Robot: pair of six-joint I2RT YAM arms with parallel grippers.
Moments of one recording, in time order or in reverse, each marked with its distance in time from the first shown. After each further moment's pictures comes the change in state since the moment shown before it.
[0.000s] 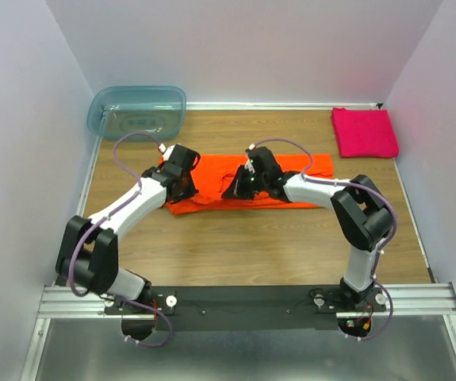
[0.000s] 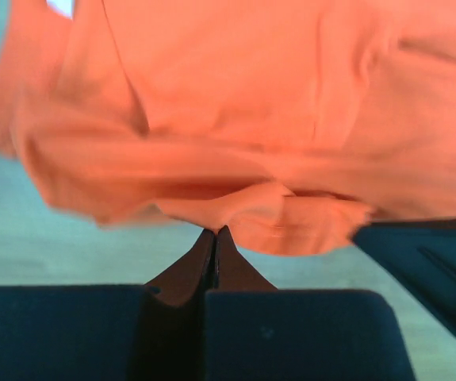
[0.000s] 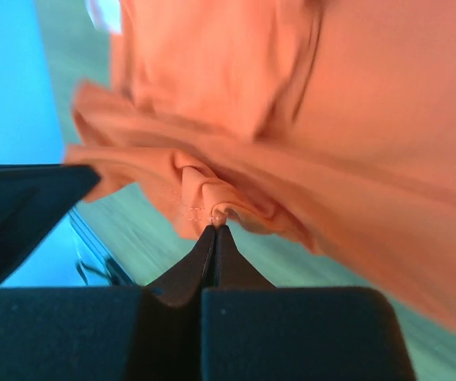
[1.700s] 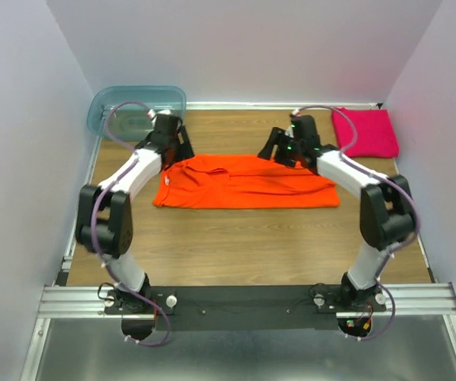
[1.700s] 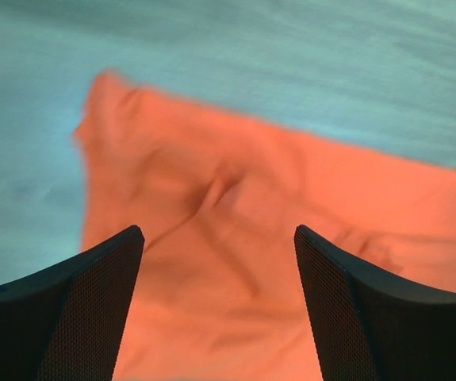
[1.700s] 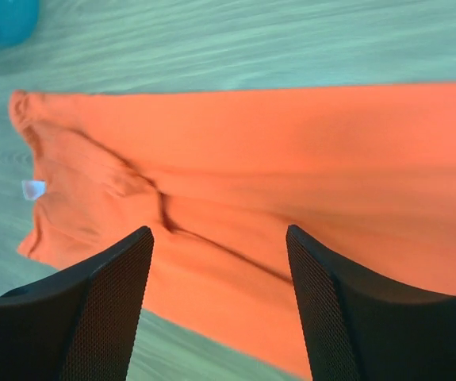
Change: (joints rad) left arm 0.212 0.362 0.340 0.226 0.044 0.241; right arm -0.293 -0.018 0.193 -0.195 0.170 -0.304
